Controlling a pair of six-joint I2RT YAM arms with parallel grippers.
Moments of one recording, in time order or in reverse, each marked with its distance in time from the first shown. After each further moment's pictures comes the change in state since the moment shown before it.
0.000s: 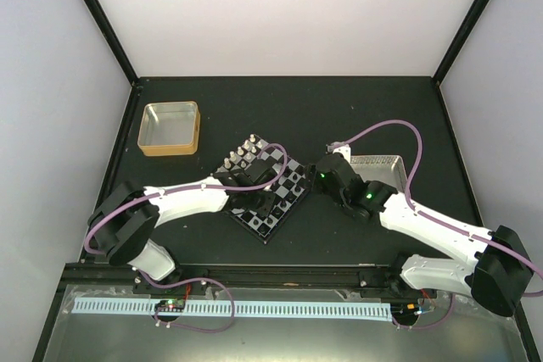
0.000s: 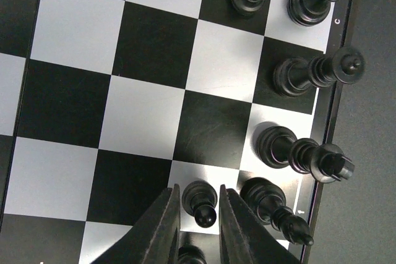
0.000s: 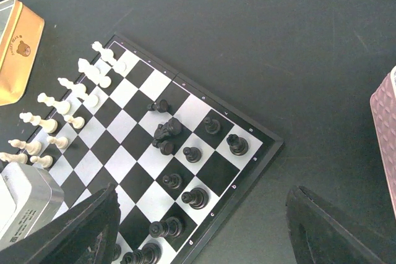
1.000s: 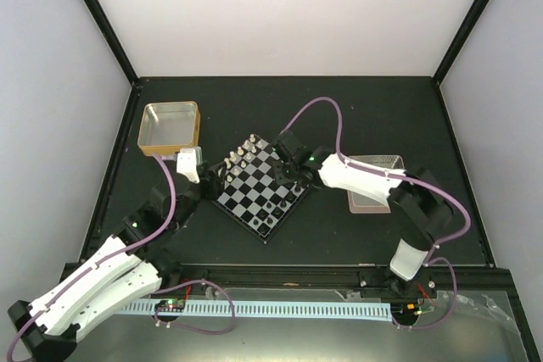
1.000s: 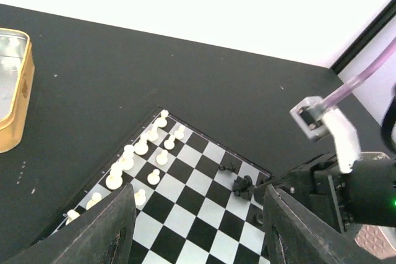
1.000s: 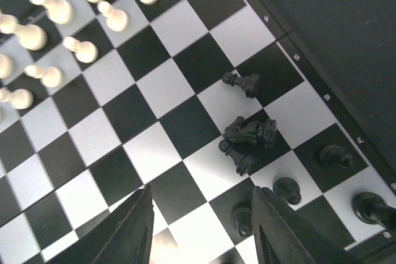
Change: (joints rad) left arm 0.143 -0.939 -0.251 0.060 -0.326 -0.068; right arm -0.007 0.545 0.410 -0.097 -0.235 -0.276
